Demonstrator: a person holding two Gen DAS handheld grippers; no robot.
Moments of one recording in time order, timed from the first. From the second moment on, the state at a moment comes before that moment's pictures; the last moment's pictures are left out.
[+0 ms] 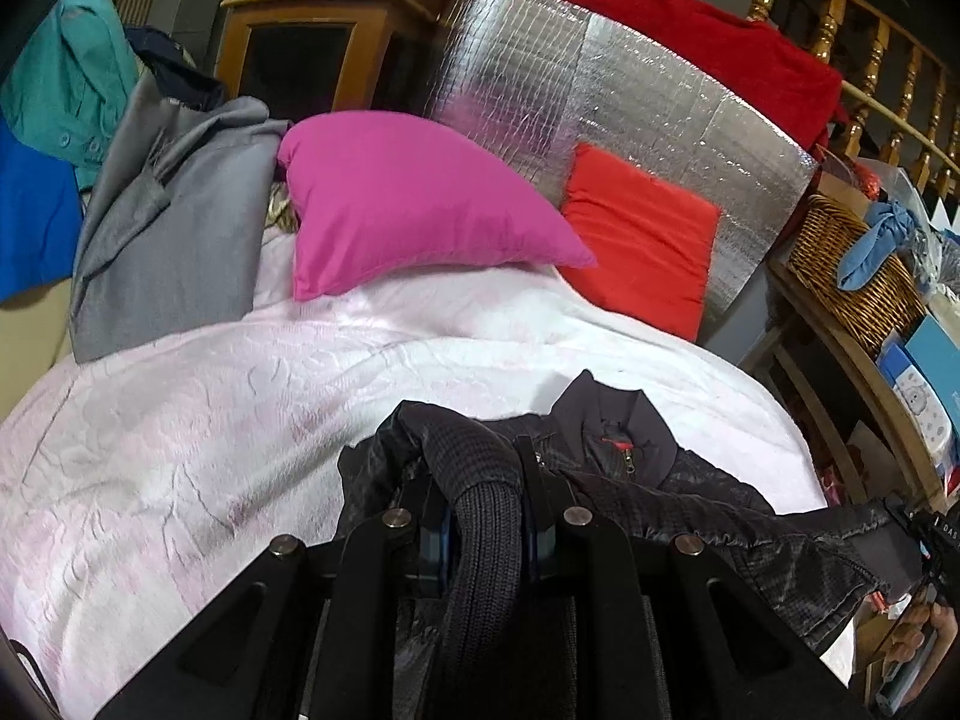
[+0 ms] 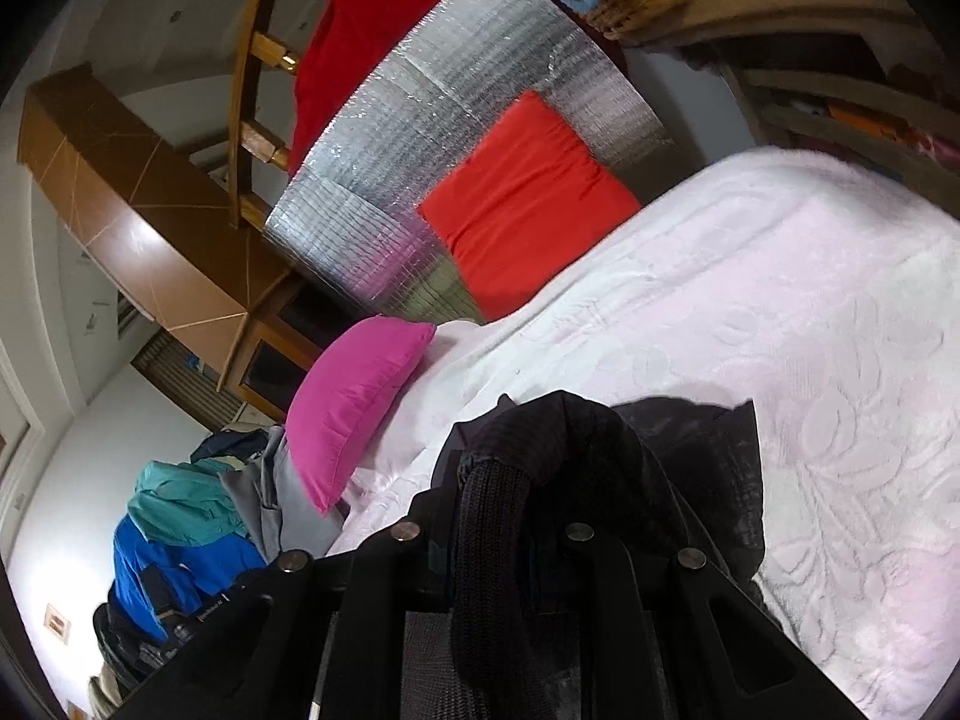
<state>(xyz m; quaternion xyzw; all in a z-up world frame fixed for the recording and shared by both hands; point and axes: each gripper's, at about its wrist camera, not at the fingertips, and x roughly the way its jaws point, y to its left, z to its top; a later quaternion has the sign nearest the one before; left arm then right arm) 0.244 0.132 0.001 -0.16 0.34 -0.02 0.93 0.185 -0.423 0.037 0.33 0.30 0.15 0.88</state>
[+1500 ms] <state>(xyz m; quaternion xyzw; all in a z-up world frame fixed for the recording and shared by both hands) 0.420 0.124 -0.110 -0.13 0.49 0.02 0.86 0.382 -0.430 -0.089 0.36 0.45 0.08 0.81</state>
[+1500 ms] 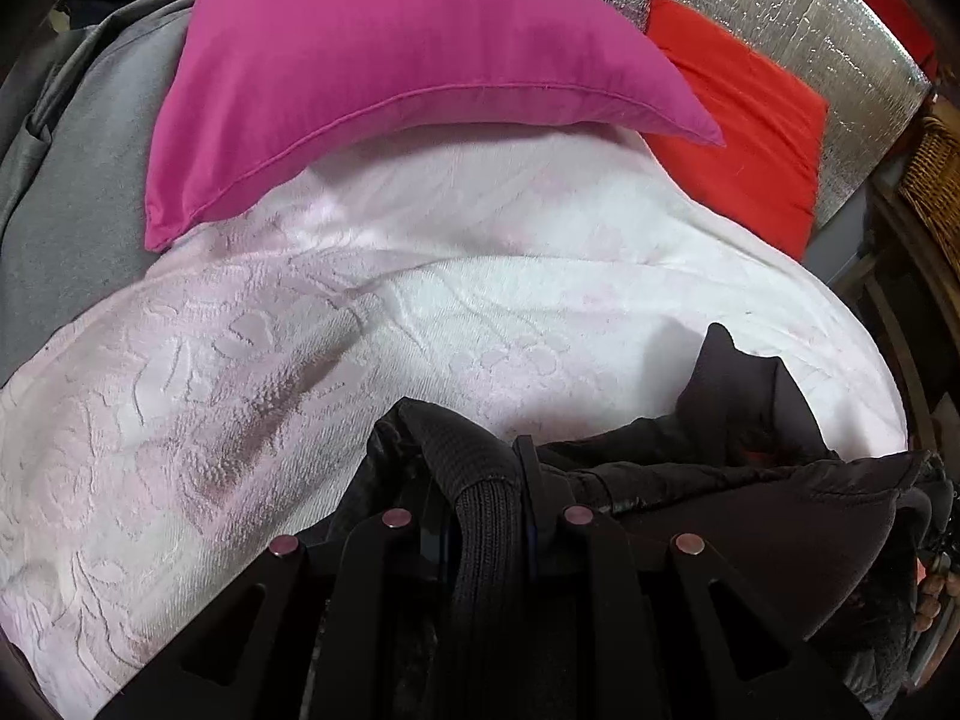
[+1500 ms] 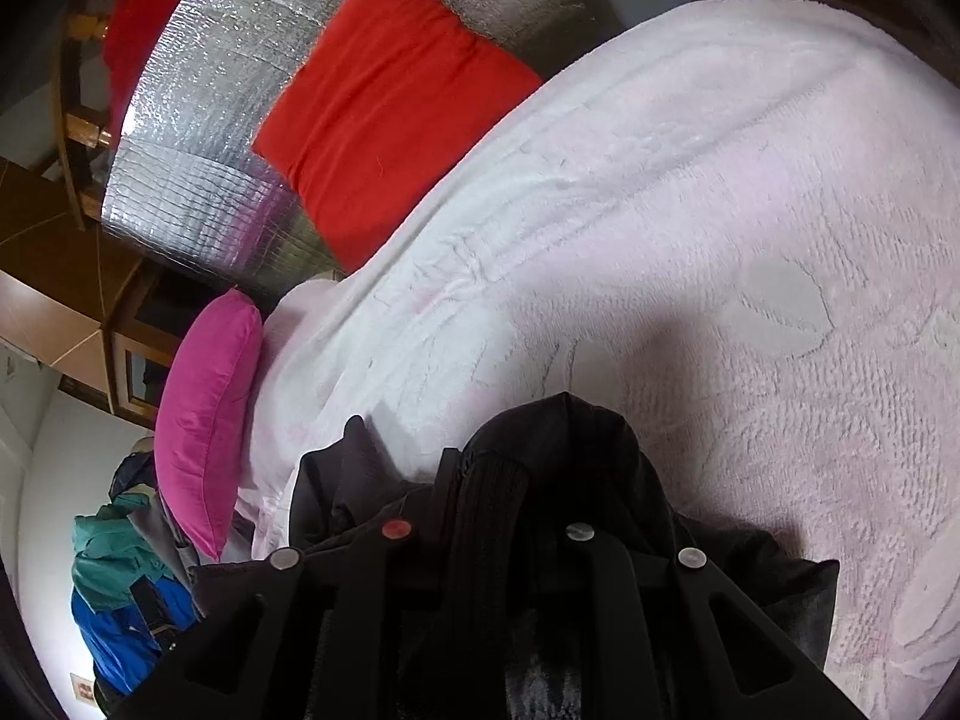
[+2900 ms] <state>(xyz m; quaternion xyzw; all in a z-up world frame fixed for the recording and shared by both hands) 0.446 0.152 -0.123 -0.17 0.48 -0.04 0.86 0.394 -0.430 -0.067 0.13 0.47 0.10 0.87</state>
